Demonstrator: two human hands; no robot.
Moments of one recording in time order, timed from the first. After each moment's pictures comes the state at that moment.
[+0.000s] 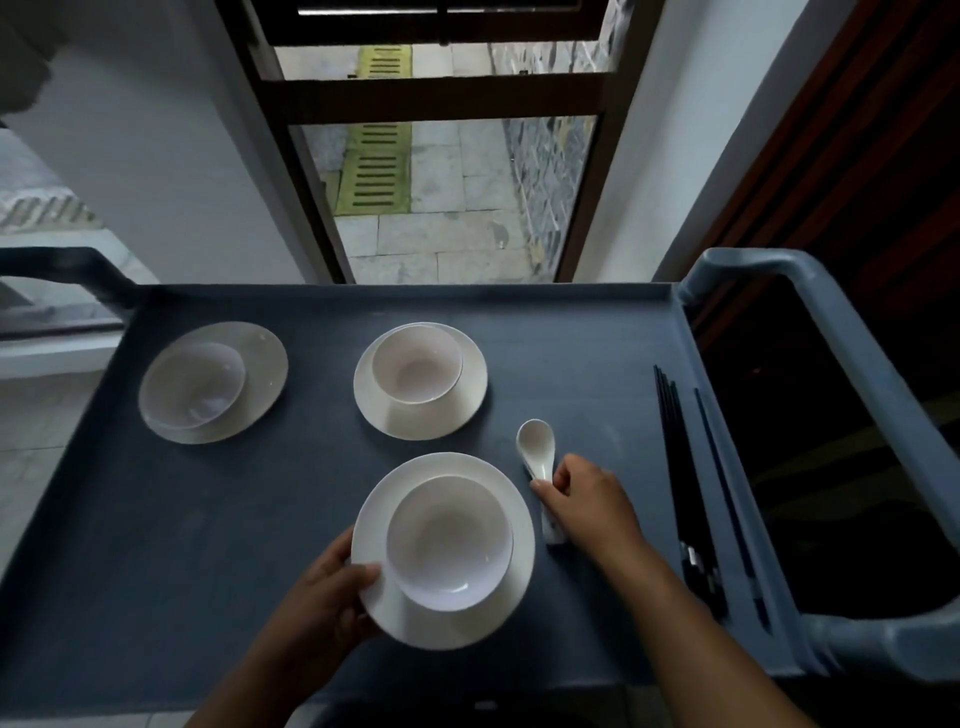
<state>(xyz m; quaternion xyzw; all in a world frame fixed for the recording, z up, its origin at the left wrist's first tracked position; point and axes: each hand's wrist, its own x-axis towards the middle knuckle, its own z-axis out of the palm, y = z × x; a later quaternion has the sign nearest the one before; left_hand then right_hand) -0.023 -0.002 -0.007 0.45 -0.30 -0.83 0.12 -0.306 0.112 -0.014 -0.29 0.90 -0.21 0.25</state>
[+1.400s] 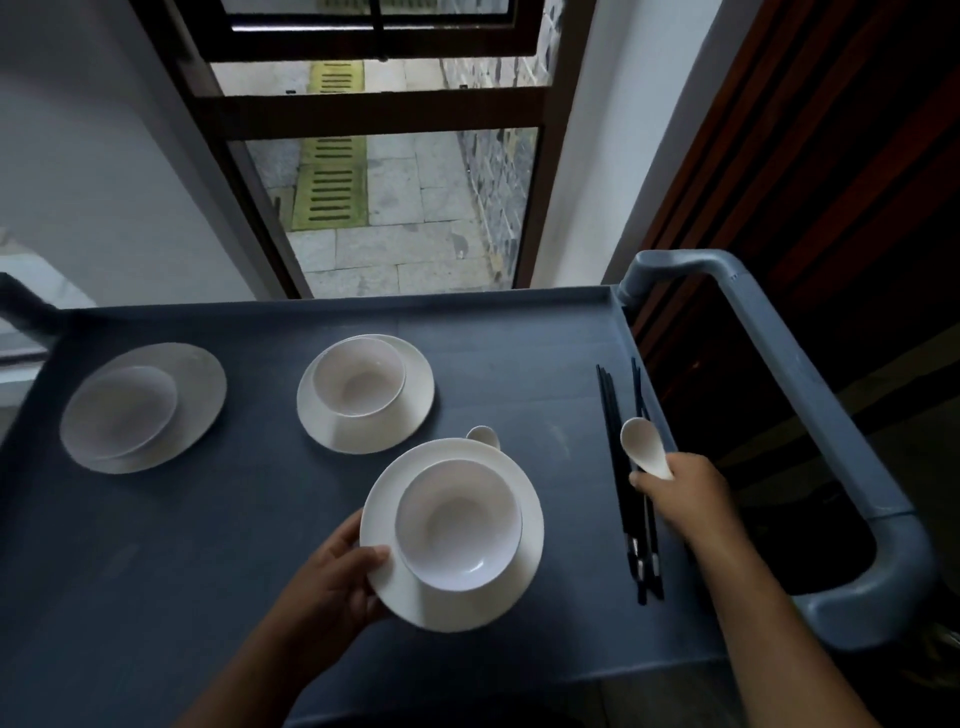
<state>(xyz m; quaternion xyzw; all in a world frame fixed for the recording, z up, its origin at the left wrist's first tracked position) -0.082 0.009 0.003 0.39 -0.32 -0.86 0.09 -0.404 0.203 0.015 -0.13 0.93 -0.26 0.21</state>
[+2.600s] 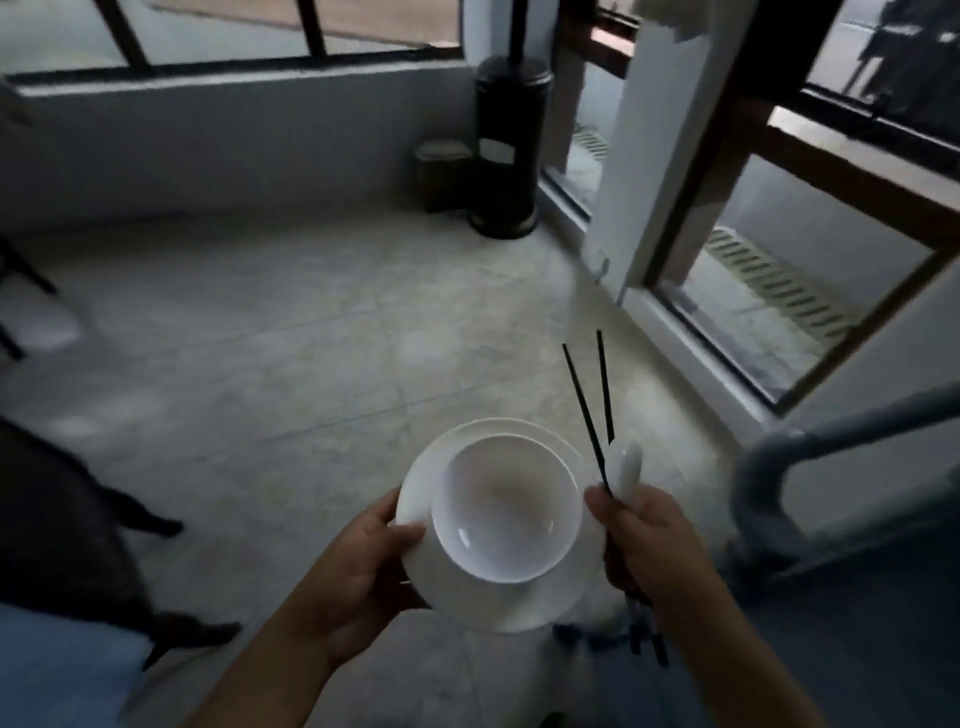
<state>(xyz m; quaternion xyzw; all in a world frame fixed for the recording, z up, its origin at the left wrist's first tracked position) 0.550 0.125 0.078 0.52 -0.16 -0.58 0.60 0.336 -0.045 0.113 -0.55 0.43 -0.19 0.68</state>
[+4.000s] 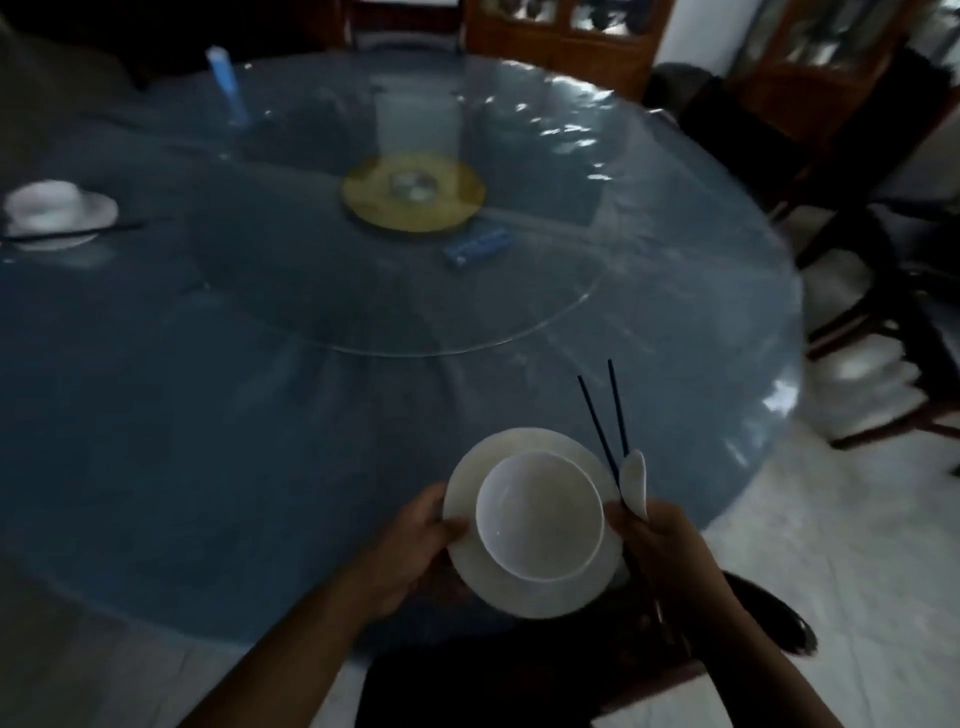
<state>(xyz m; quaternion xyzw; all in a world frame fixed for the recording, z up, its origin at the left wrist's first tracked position) 1.064 0.444 0.008 0.45 0.47 0.16 0.74 1.314 0.330 0.034 -0.78 -0.33 0.38 0.38</state>
